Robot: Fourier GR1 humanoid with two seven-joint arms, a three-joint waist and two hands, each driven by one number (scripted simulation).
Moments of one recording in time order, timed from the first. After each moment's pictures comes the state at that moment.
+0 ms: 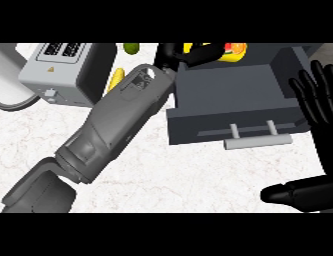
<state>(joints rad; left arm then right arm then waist) -1.30 0.00 -0.44 -0.43 0.56 0.42 -0.36 -0.14 -0.10 -0.07 -2.02 -0.18 0.17 0.15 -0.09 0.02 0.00</state>
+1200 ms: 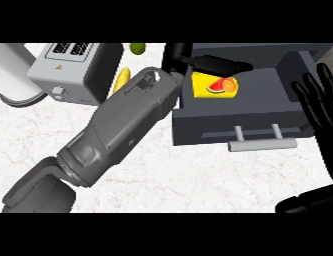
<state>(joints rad) -1.29 0.00 -0.53 -0.51 0.77 0.43 -0.47 -0.12 -0.11 -0.10 -2.04 -0.31 0.22 0.16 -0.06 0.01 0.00</state>
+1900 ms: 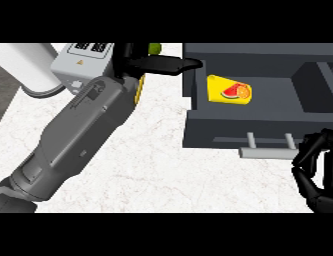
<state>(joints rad) -1.03 0.18 -0.44 -0.86 0.80 0.42 -0.39 -0.04 -0.26 -0.10 -2.10 -0.20 0.37 0.15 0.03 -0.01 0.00</state>
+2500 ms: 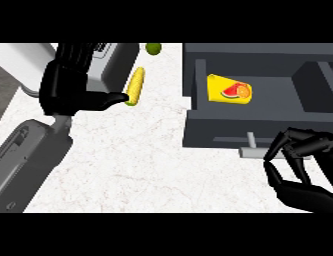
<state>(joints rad) -0.60 0.43 -0.37 -1.32 0.82 0.38 -0.30 -0.03 -0.26 0.01 -2.02 0.07 0.36 0.11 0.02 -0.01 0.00</state>
